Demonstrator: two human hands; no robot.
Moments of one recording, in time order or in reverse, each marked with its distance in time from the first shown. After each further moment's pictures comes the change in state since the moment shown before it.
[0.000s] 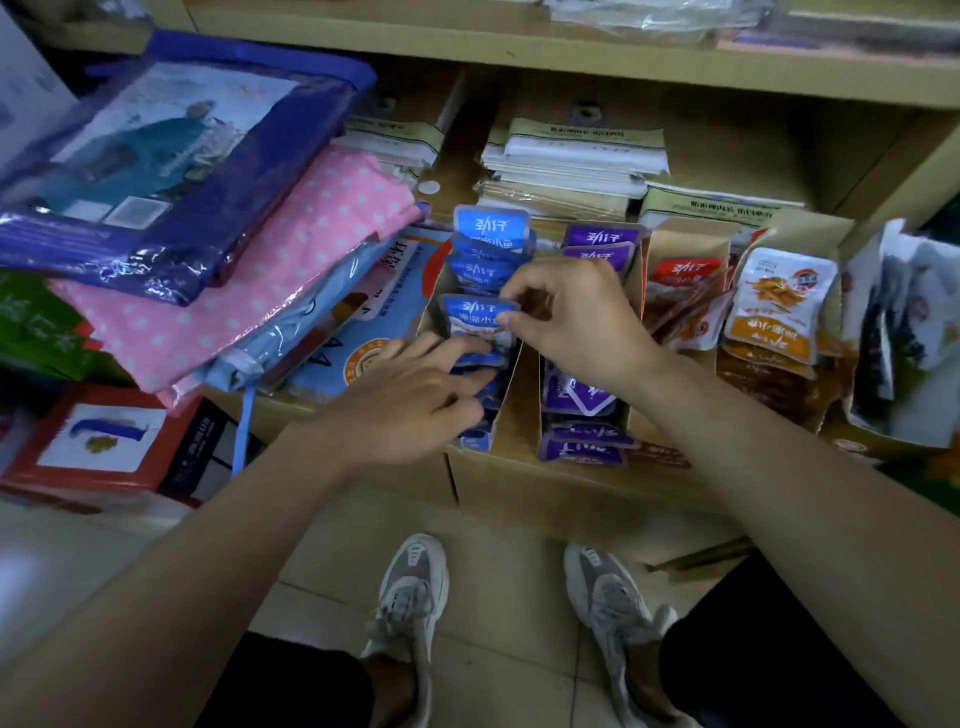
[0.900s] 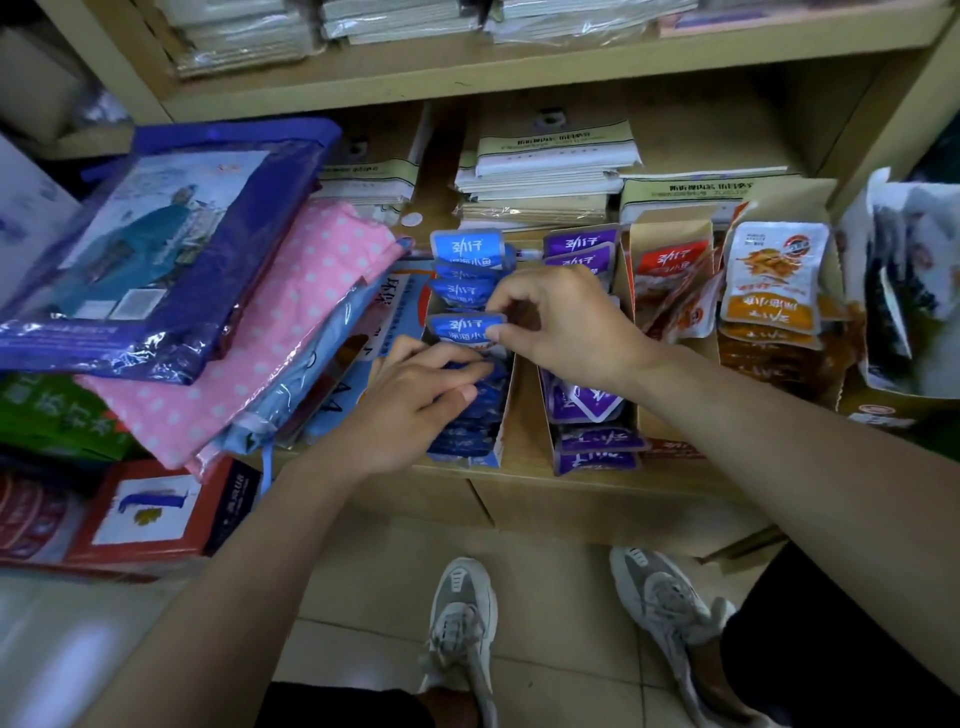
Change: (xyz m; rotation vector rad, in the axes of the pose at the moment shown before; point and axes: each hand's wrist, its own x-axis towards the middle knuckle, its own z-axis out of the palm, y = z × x) left_hand 0.008 -0.022 -0.002 -0.308 0.194 0.047; right_hand 0.003 0.005 0.001 0.106 -0.009 0.014
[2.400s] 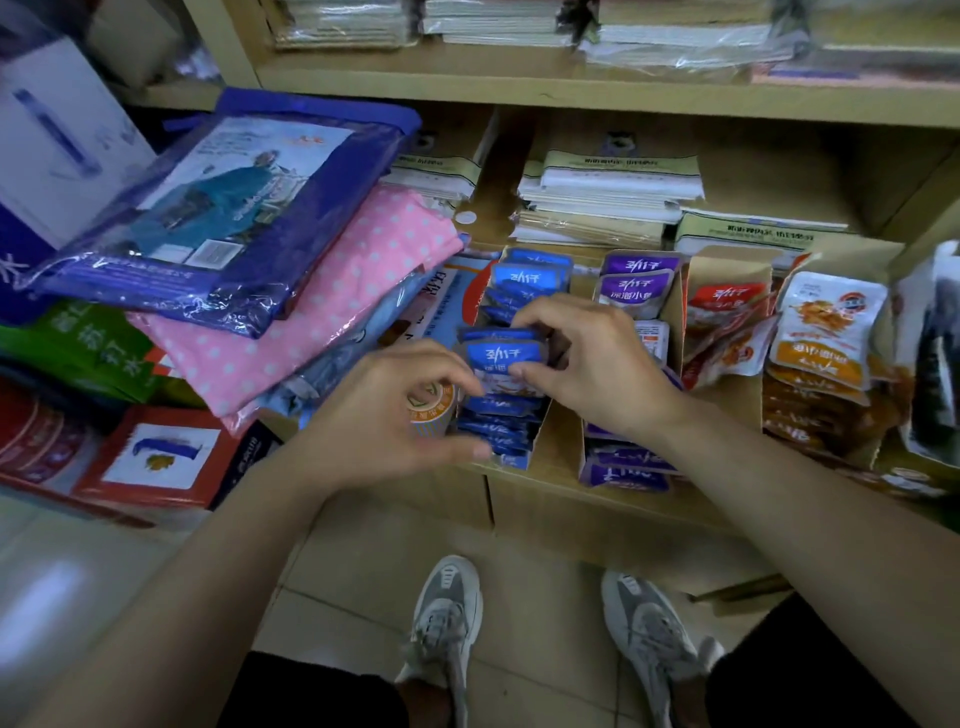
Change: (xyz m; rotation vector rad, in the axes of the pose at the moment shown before) left_hand -0.048 -0.006 -0.028 -0.246 0.261 0.088; right_hand -0.008 -0.017 0.019 -0.036 0.003 -0.069
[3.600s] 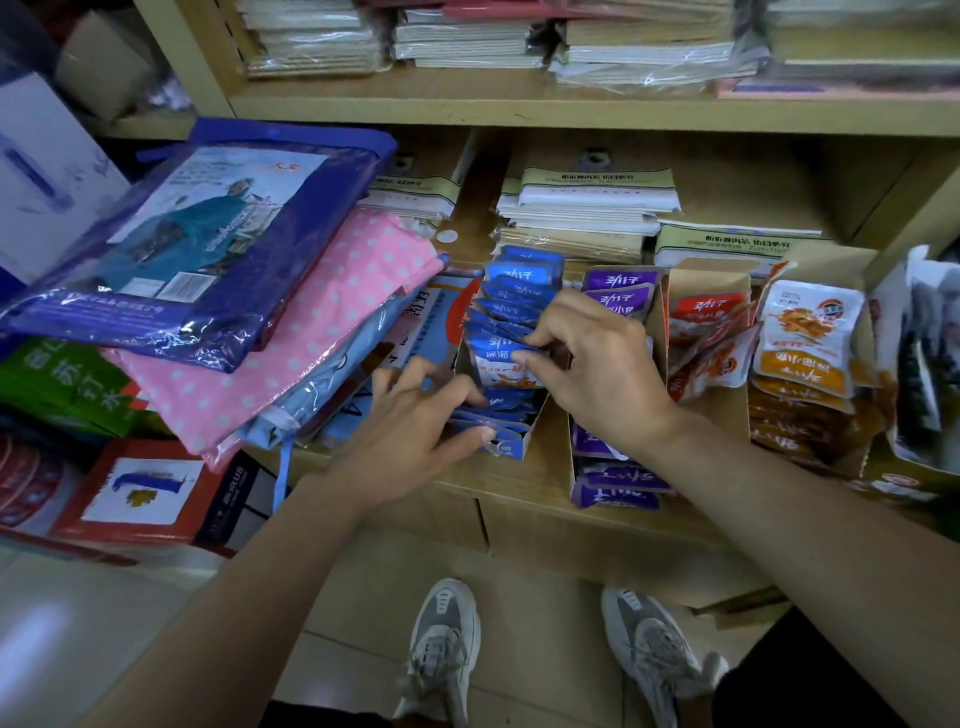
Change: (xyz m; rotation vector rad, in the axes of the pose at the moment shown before) left_hand 0.019 -0.039 0.044 0.479 -0.063 0.034; right_hand -0.001 0.007 -0.005 -0.162 0.262 -0.132
